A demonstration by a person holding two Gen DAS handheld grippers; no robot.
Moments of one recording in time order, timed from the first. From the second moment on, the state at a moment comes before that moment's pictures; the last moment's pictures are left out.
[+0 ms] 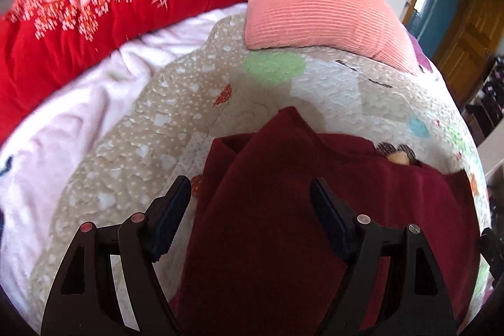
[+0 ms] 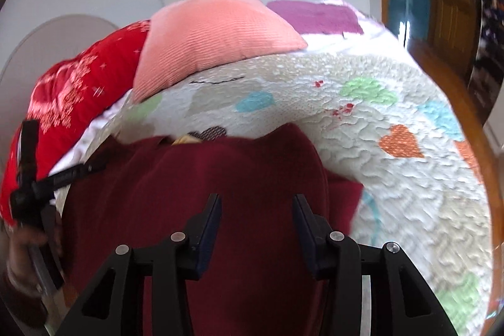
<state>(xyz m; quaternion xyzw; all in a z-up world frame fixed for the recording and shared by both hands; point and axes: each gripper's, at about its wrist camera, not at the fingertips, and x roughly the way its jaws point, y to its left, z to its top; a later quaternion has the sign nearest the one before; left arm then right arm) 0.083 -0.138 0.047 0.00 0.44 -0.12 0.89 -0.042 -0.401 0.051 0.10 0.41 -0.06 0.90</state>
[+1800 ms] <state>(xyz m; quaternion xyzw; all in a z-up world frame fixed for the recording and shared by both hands) -0.010 -0.118 0.040 0.01 0.44 -0.13 0.89 -0.124 -0.411 0.048 0.09 0.41 -0.13 0.90</state>
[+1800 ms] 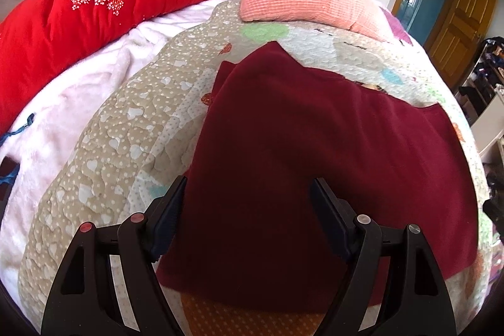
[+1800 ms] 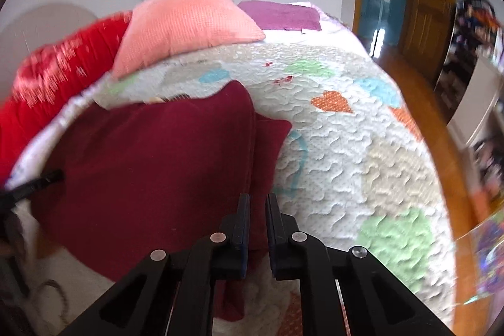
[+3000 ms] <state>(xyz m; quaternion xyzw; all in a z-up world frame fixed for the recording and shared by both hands) 0.068 -0.106 0.014 -0.05 0.50 -0.16 0.85 -0.075 -0.439 -0.003 0.19 0.41 -0.06 0.89</state>
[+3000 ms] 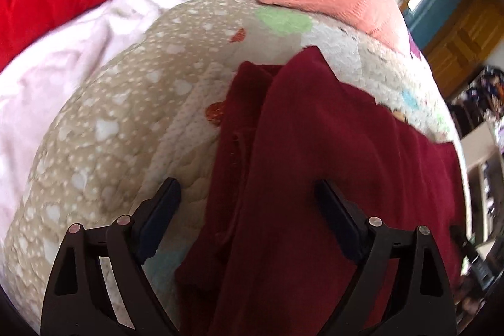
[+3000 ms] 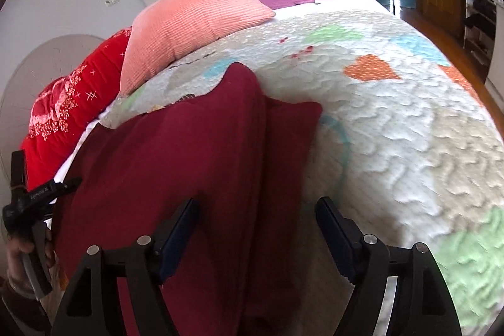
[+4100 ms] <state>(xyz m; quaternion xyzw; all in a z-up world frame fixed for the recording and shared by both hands) -0.081 -0.071 0.091 -0.09 0.47 -0.29 0.83 -0.208 -0.414 0.104 0.25 0.34 0.02 0.91</state>
